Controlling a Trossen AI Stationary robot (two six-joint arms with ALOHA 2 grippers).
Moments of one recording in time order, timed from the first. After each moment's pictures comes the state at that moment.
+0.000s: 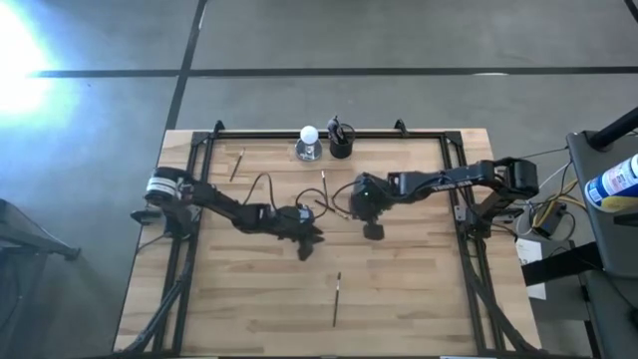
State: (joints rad) left arm -0.05 1.76 0.69 0.53 -0.01 -0.45; right arm -0.15 1.61 0.89 -0.30 -0.16 -0.11
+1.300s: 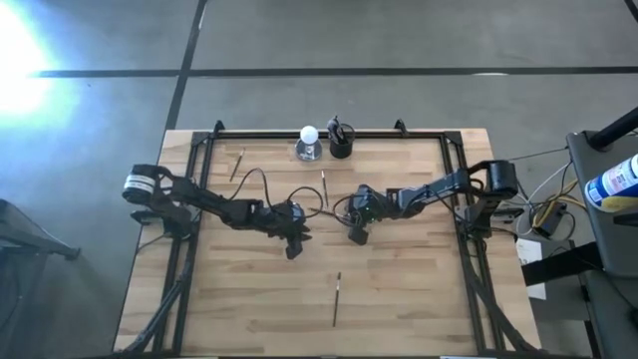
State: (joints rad) left arm -0.04 1.60 0.66 0.26 -0.02 -0.42; right arm -0.08 1.77 0.71 0.21 0.03 0.16
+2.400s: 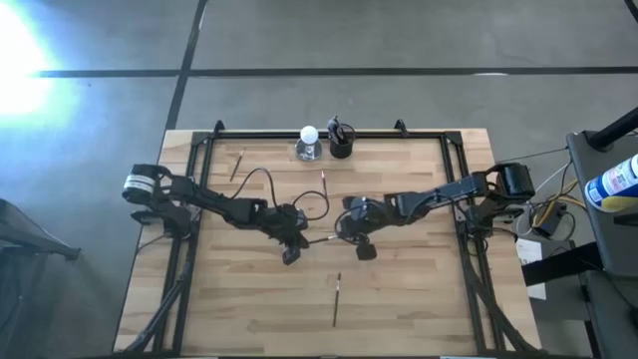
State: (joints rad) left arm -0.04 1.60 0.72 0.13 0.17 -0.42; right arm 0.04 1.66 0.86 0.00 -0.11 -0.15
